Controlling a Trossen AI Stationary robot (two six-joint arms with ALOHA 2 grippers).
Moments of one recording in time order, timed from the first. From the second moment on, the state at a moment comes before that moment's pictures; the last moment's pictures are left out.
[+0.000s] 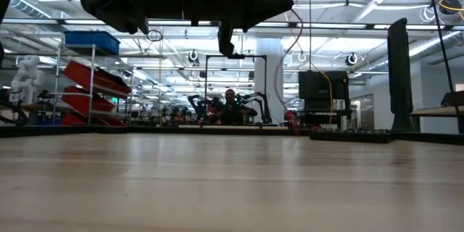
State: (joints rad) left arm -0.18 1.89 0.90 1.14 -0.36 -0.33; right arm 0.30 1.33 1.10 -0.07 0.74 0.19
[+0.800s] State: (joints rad) left arm -0.16 1.89 0.90 1.20 -0.38 -0.41; right arm 0.27 1.39 1.10 -0.11 0.91 0.19
